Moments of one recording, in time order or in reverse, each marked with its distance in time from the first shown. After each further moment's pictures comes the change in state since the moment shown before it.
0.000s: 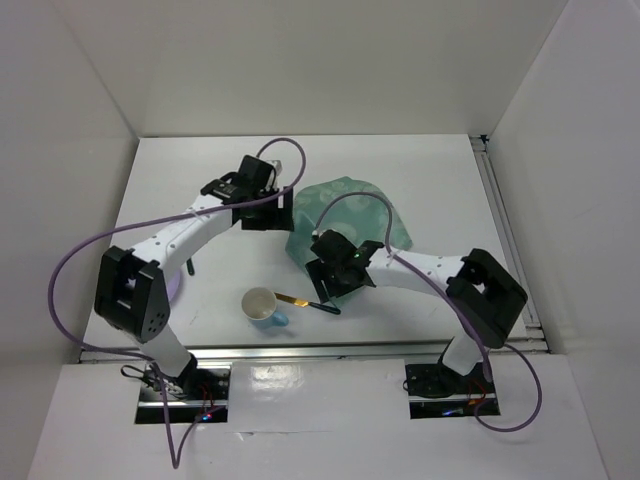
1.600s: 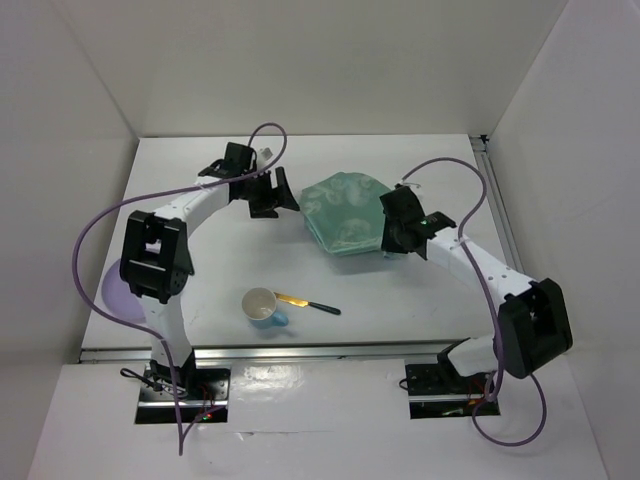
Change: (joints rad) left arm 0.180 0.320 0.154 0.198 0.423 -0.066; right arm -0.412 -0.241 0.007 -0.124 0.194 0.087
